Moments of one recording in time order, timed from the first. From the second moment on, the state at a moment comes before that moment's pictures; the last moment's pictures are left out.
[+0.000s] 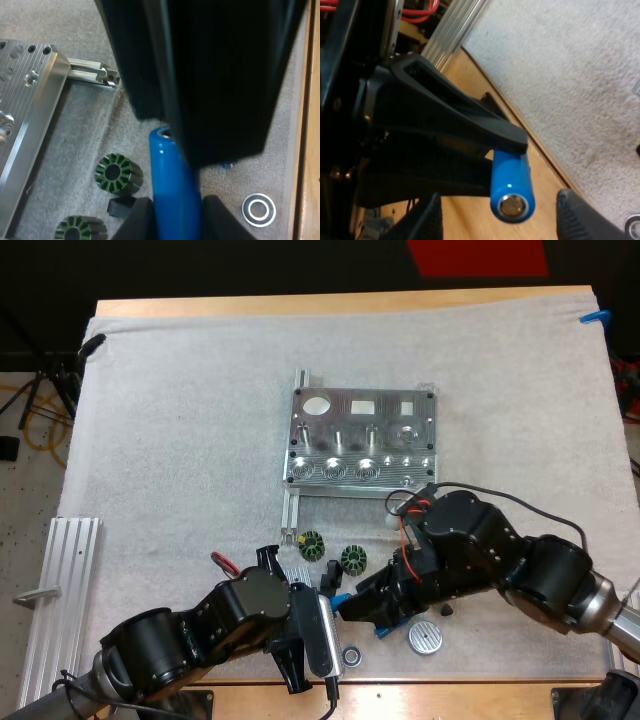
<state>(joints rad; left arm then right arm) -1.05 0.76 -0.80 0.96 0.03 -1.44 0.93 1.12 -0.95 0.68 -0.60 -1.38</state>
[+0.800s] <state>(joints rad) -1.05 0.76 -0.80 0.89 0.05 -1.45 0.93 1.14 -0.95 0.67 -0.63 -1.37</state>
